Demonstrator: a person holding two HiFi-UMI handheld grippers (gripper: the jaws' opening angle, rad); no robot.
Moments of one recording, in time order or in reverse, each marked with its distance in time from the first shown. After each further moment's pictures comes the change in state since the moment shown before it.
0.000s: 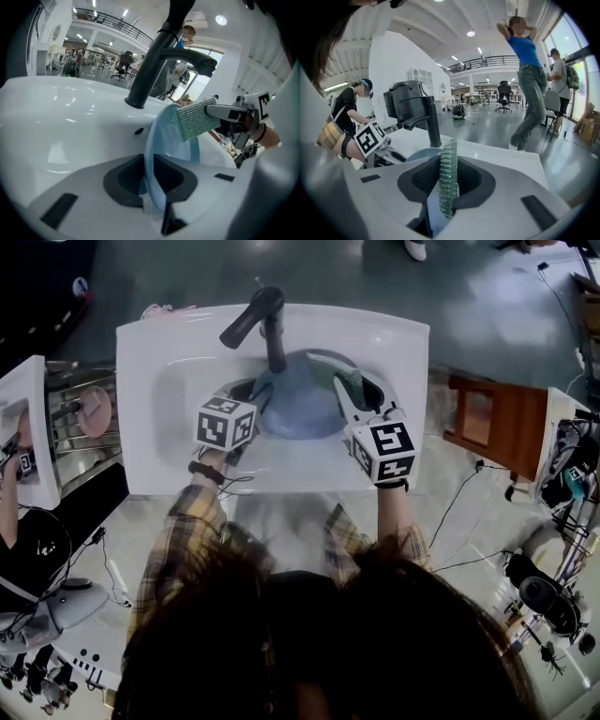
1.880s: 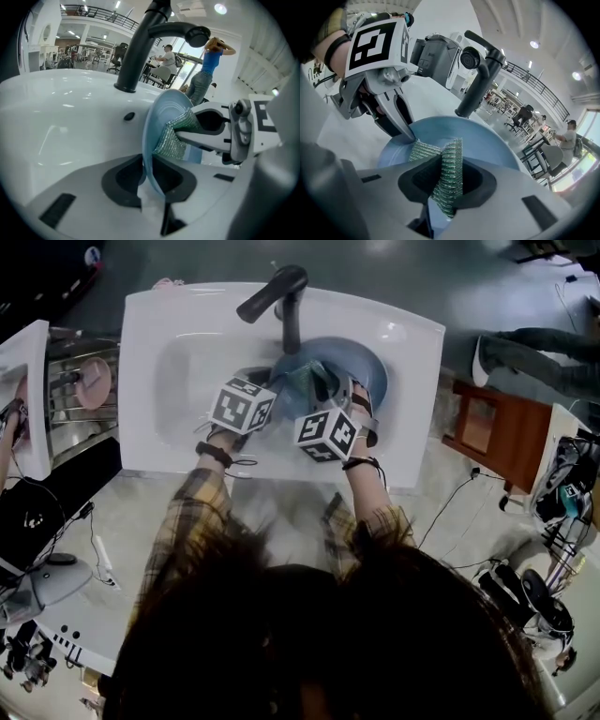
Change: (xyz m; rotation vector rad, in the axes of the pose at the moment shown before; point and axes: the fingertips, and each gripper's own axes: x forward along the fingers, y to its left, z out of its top) left arm 0.015 -0.014 -0.022 0.050 0.101 0.007; right arm 0.065 0.047 -0.074 -0.616 0.273 -0.116
